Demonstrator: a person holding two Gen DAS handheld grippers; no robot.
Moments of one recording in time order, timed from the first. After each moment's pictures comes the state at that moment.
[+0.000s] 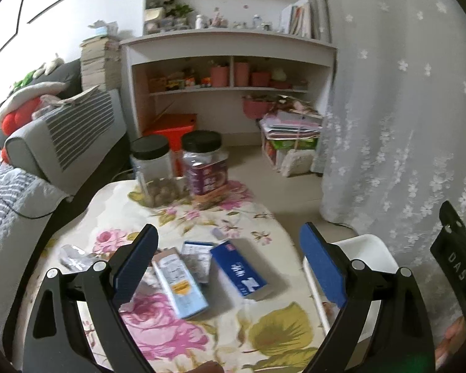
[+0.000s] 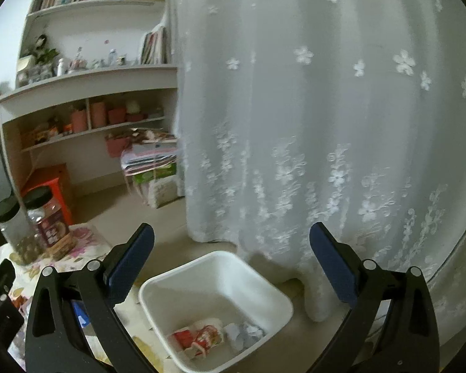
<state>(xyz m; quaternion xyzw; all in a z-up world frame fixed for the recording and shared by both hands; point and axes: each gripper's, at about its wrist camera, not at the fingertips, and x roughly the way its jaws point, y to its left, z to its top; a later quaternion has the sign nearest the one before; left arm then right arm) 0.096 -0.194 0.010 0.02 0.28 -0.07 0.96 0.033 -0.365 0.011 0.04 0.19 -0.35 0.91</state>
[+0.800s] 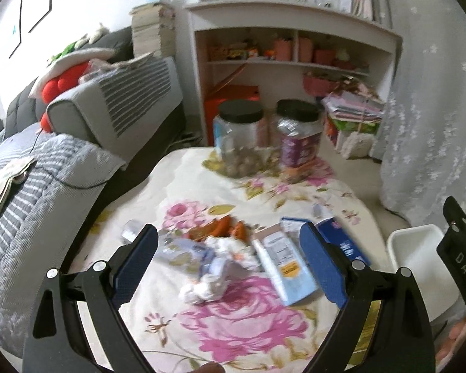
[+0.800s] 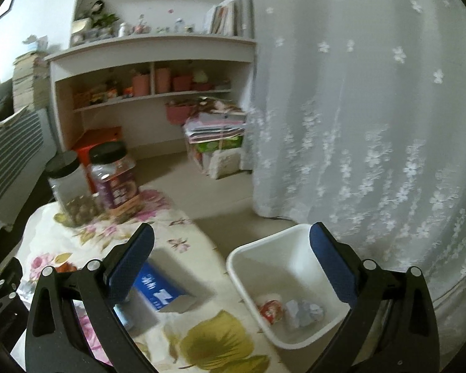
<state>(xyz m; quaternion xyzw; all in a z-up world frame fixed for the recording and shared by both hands) 0.122 -0.078 -0.022 0.02 0.34 0.04 0.94 0.095 -0.262 -0.017 0.03 0.26 -0.24 0.94</state>
